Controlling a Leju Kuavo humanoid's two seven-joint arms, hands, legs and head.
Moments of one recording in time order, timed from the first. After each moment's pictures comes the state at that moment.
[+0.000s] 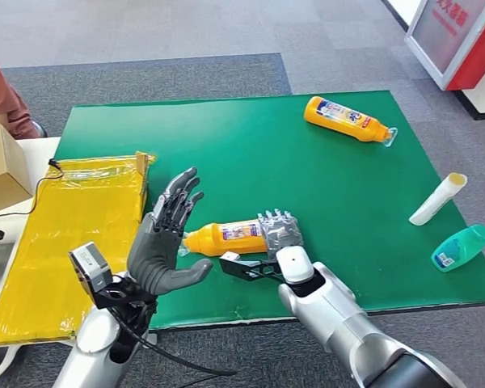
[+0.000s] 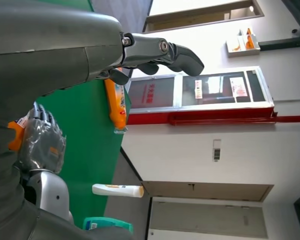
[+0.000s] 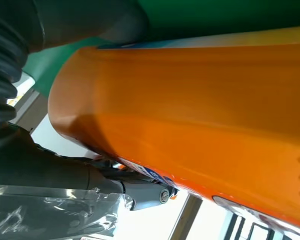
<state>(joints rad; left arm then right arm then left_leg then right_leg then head) -0.13 -0.13 -0.39 -1.63 0.09 -0.24 -0.30 -0.56 0.07 0.62 -0.67 1.44 0.01 0.26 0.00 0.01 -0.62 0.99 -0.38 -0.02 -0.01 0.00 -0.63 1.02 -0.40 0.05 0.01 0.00</state>
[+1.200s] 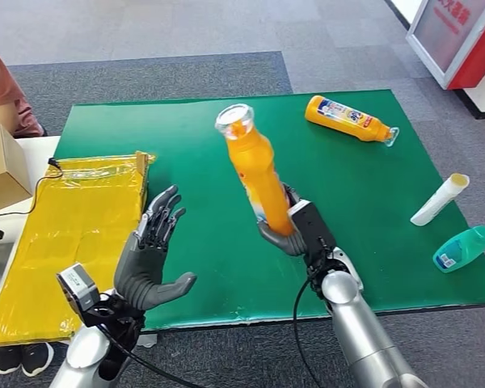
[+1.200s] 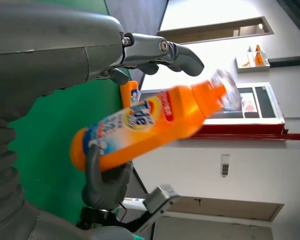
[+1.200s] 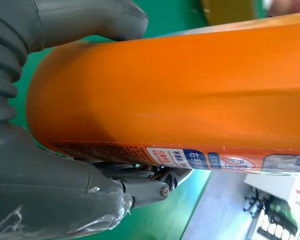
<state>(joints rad) -0.05 -0.05 -0.38 -1.63 0.11 -0.18 -0.37 -0.32 0.04 0.24 -1.13 0.25 0.00 -0.29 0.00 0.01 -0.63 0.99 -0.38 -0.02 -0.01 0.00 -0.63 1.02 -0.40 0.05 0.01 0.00</state>
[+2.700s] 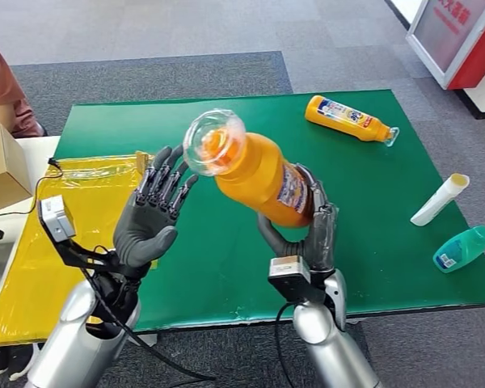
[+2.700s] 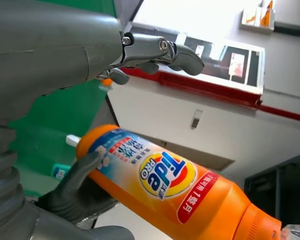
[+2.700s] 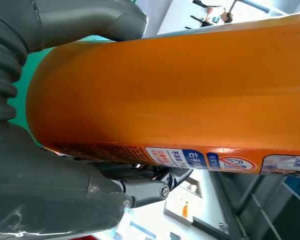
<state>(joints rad) -0.27 -0.03 -0.43 -1.59 0.60 -0.29 -0.17 -0.17 0.13 0.38 -1.41 0.61 -0.62 -0.54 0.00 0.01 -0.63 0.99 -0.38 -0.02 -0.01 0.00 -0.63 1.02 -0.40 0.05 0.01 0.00</state>
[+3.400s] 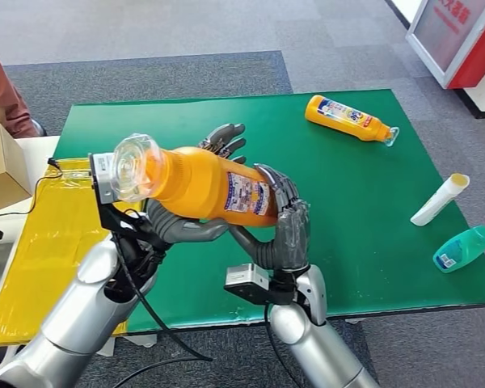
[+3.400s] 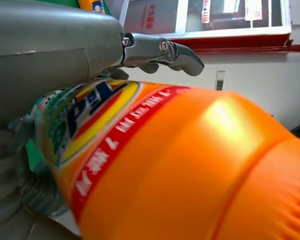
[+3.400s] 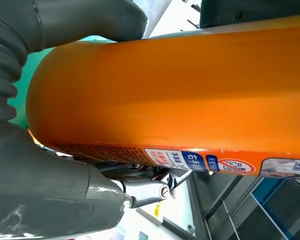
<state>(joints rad) -0.51 -0.02 -0.60 -1.50 0.57 -0.29 -0.08 -0.25 0.13 0.51 -1.31 0.73 -0.70 -0.48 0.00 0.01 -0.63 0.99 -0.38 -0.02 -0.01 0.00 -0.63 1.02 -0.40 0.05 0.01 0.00</state>
